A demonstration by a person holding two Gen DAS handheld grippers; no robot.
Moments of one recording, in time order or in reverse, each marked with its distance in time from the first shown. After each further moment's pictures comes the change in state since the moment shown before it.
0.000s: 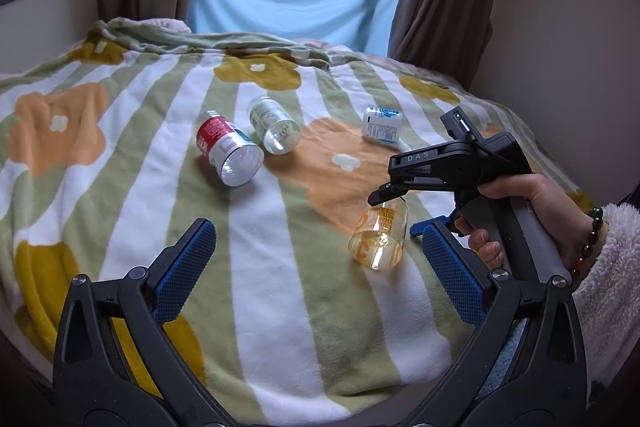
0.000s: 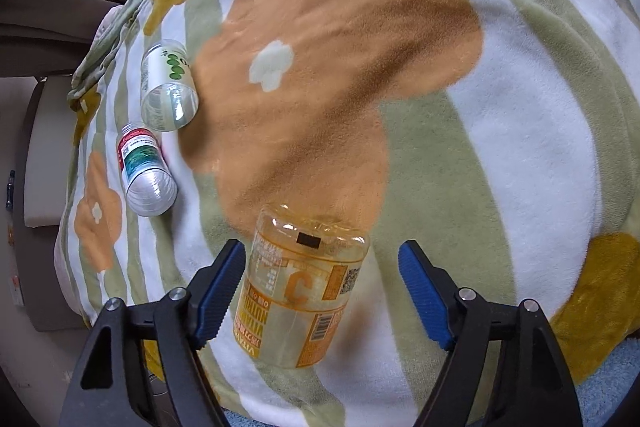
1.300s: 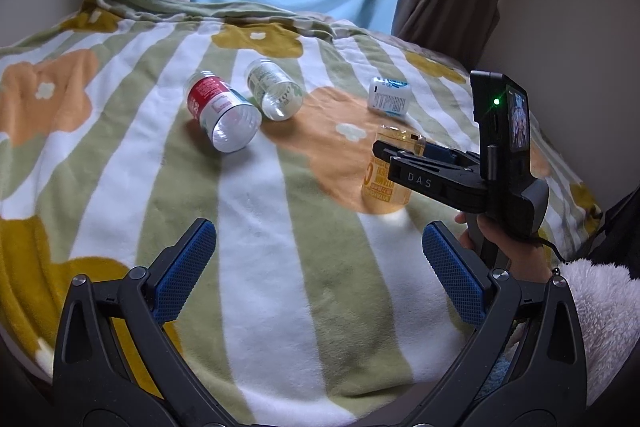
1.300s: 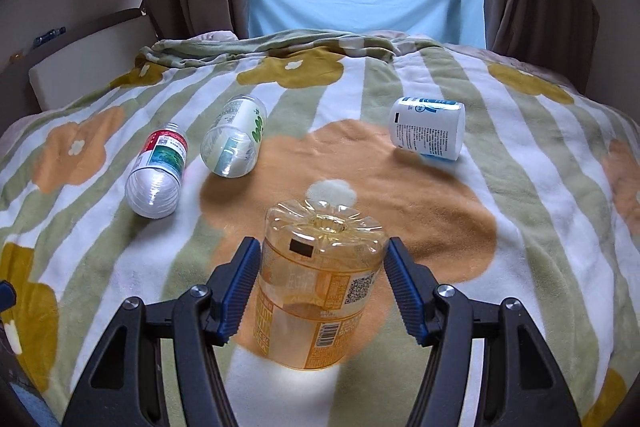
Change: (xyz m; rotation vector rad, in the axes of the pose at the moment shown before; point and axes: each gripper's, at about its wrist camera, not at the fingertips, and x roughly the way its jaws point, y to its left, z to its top) left arm 0.038 0.010 -0.020 -0.027 0.078 -0.018; right arm -0.004 0.046 -0.046 -0.668 -0.655 -0.168
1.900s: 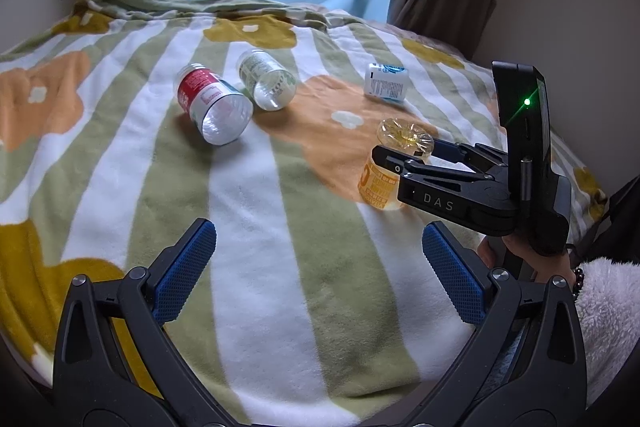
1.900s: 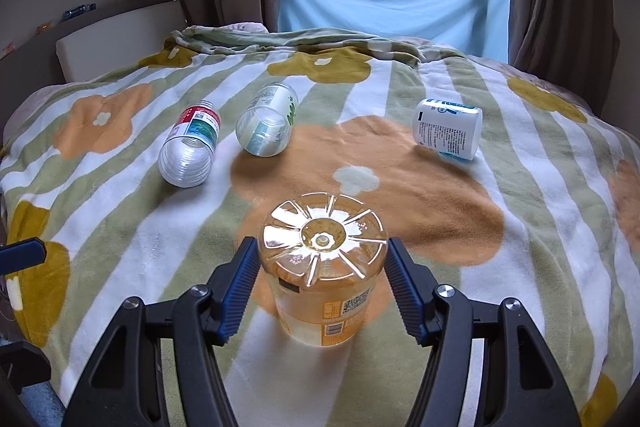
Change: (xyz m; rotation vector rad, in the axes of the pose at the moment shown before) left arm 0.012 -0.007 -0.005 0.038 0.025 0.005; right arm -0.020 0.015 -0.017 -0.088 -0.001 0.054
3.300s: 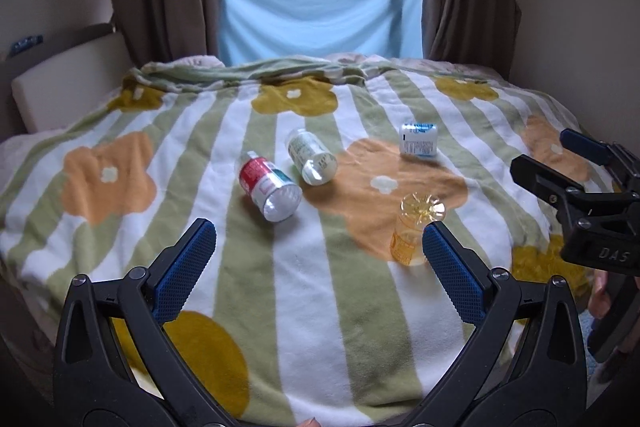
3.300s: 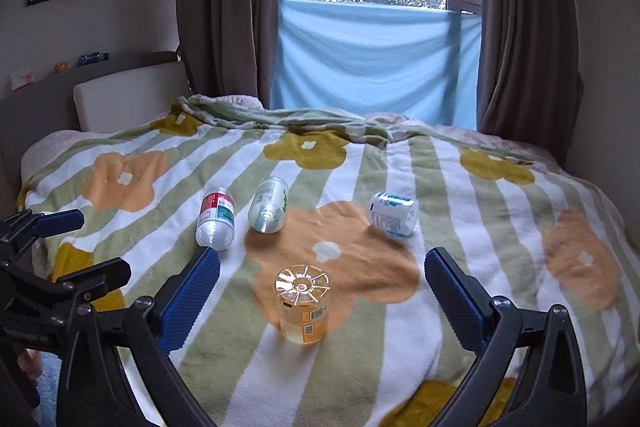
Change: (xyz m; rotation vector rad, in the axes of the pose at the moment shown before) left arm -0.079 -0.043 0.057 0.114 -0.156 0.254; right arm -0.159 -0.003 0.031 -0.006 -0.230 -0.087
